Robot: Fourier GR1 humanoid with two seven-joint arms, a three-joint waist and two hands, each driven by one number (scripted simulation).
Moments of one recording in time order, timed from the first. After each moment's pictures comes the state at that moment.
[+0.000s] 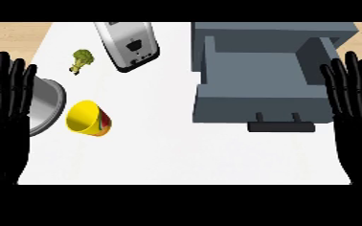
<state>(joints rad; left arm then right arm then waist) -0.01 0.12 0.05 -2.10 -0.02 0.05 0.00 -0.03 -0.11 -0.02 -2.10 -0.02 0.03 0.01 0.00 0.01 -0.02</state>
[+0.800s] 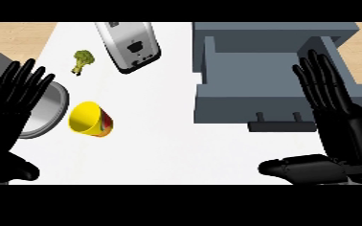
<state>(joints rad) -0.06 0.34 0.24 -1.67 0.59 -0.47 0.01 -0.07 -0.13 0.01 -2.03 -0.06 0.10 0.11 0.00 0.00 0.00</state>
